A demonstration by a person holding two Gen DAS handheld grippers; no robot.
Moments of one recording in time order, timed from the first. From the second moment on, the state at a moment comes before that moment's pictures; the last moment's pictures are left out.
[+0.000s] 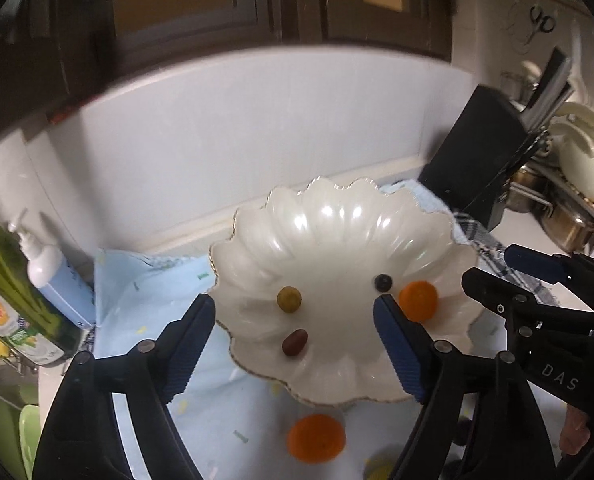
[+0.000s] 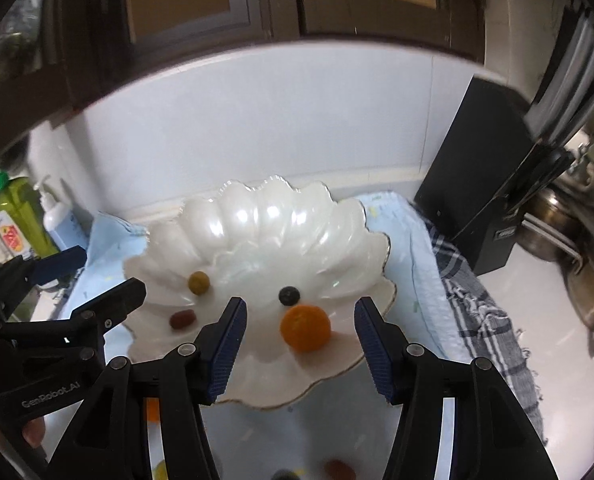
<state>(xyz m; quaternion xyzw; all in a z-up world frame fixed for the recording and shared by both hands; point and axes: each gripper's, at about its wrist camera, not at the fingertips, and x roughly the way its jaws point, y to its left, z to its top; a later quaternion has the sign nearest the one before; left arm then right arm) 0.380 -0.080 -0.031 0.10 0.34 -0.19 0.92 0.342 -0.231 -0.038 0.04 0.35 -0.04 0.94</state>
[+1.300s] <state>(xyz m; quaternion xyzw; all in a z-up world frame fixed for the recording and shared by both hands) 0.226 -0.023 -0.002 0.12 0.24 -0.24 0.93 0.180 -0.174 -0.017 0.00 0.28 -0.05 0.96</state>
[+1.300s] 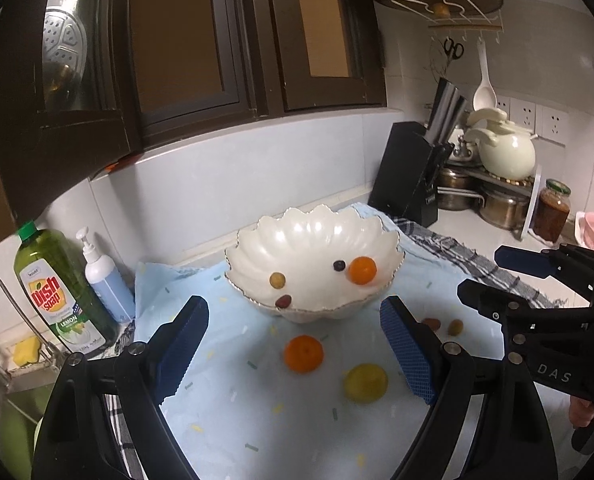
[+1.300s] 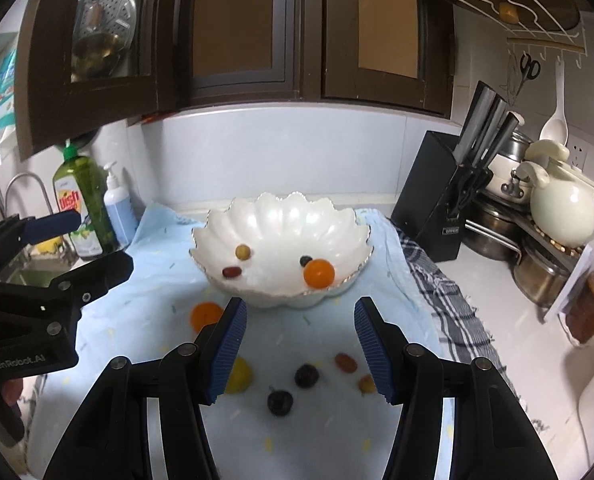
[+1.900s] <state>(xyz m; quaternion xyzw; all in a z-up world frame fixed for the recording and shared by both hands) 0.211 -0.033 -0.053 0.18 0.25 -0.30 0.90 0.170 -0.171 -0.067 0.01 0.33 -0.04 0.94</state>
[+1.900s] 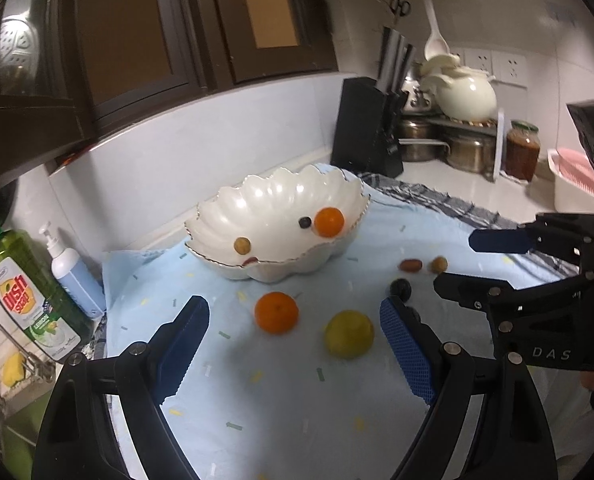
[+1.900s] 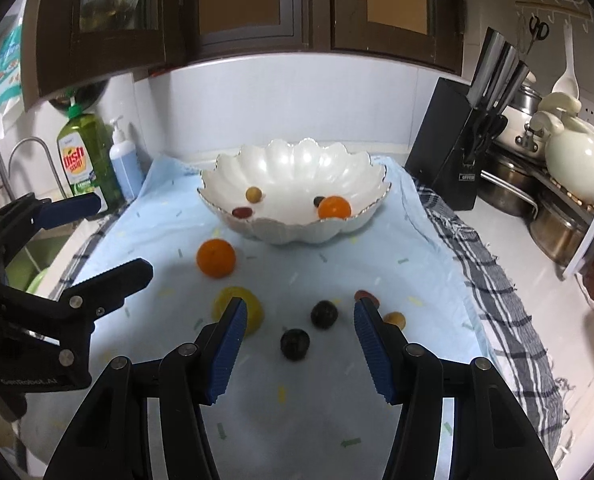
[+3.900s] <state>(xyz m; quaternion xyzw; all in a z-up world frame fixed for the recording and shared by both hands) 0.244 -0.080 -0.132 0.18 0.34 -0.37 0.84 0.216 -0.182 -0.139 0.05 0.40 0.02 0.91</state>
